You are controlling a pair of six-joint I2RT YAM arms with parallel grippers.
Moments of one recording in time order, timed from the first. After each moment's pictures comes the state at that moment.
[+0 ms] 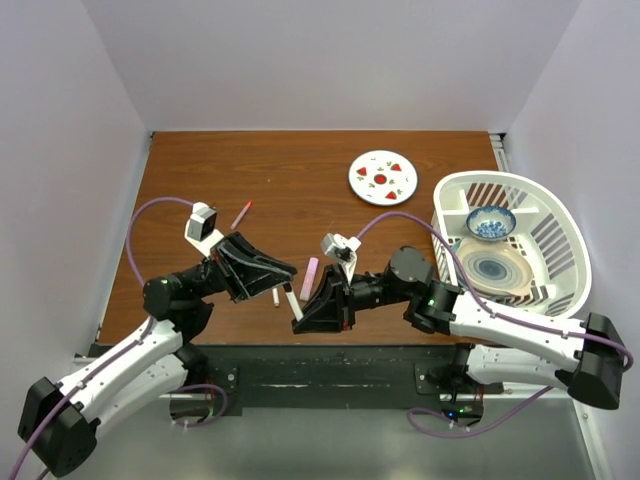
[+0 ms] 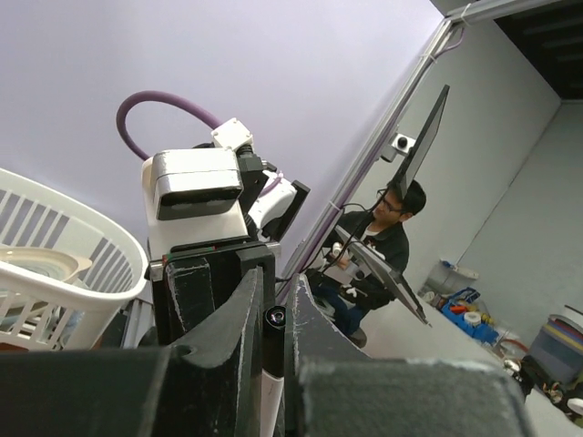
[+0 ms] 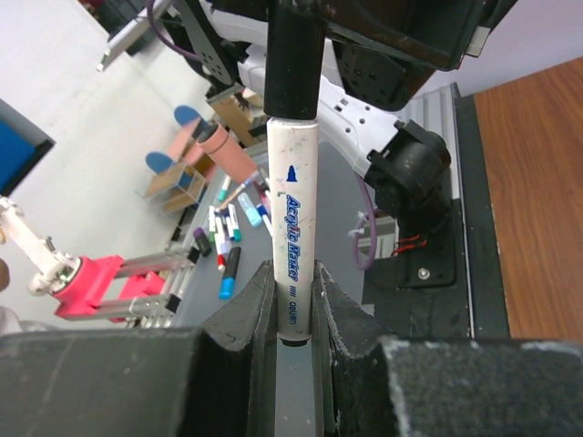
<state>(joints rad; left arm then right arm) -0.63 0.76 0.40 1.13 0.71 -1.26 1.09 1.05 0.73 0.42 -0.66 0.62</state>
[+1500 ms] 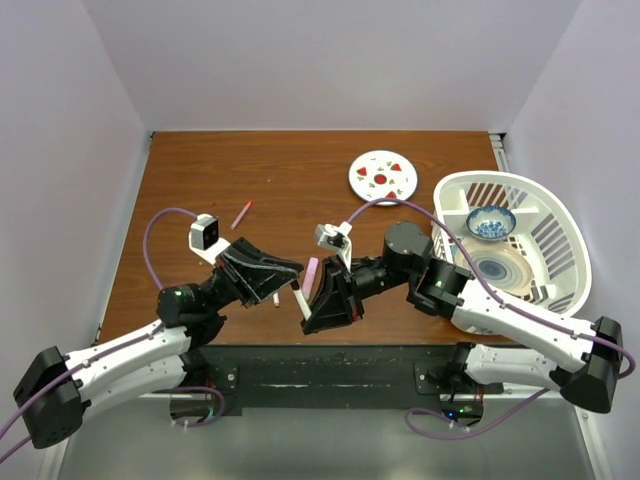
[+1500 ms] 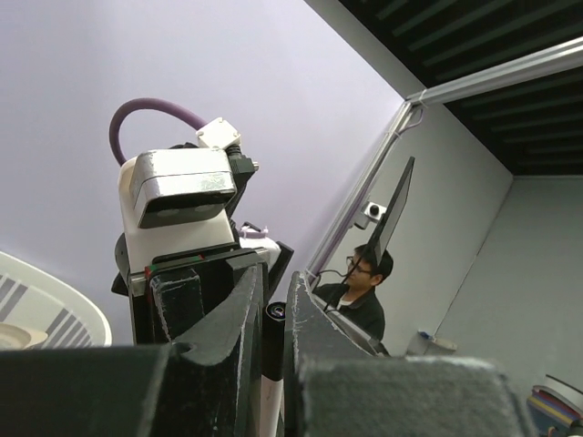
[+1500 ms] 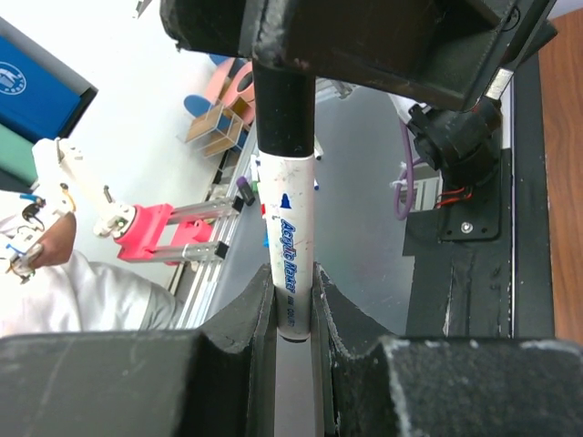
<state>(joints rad) -0.88 0.83 0.35 1.29 0.38 -1.17 1.00 1.08 0.95 0.09 -0.89 0.61</state>
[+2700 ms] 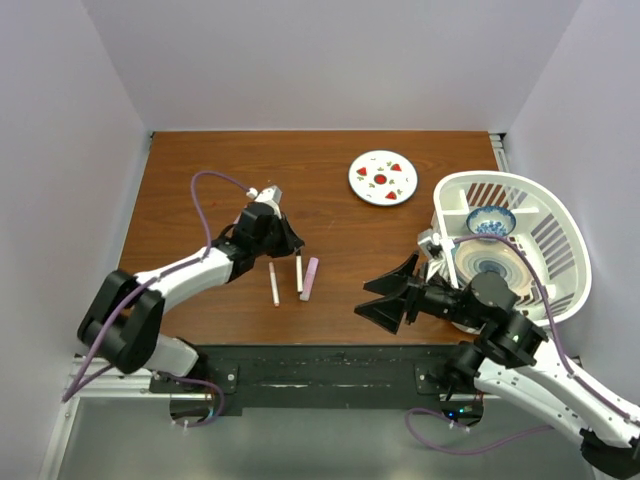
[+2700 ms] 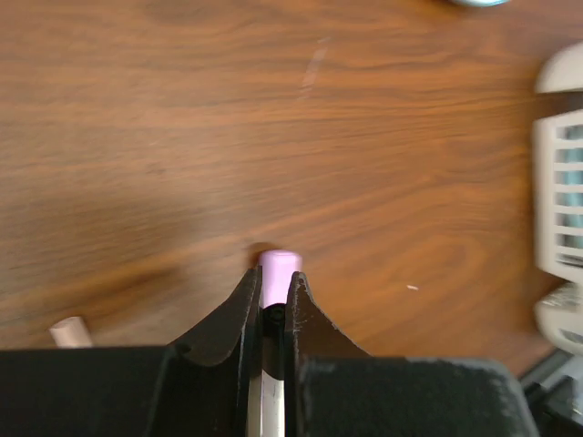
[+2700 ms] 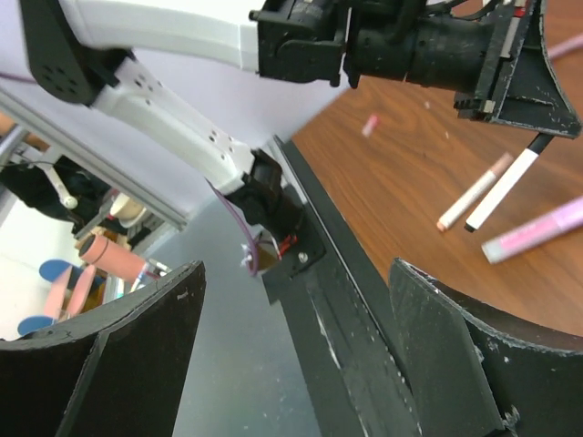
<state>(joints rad) -0.55 1.41 0.76 0.05 0.07 -0.69 0.88 0.43 0.60 -0.14 -0.33 0.63</state>
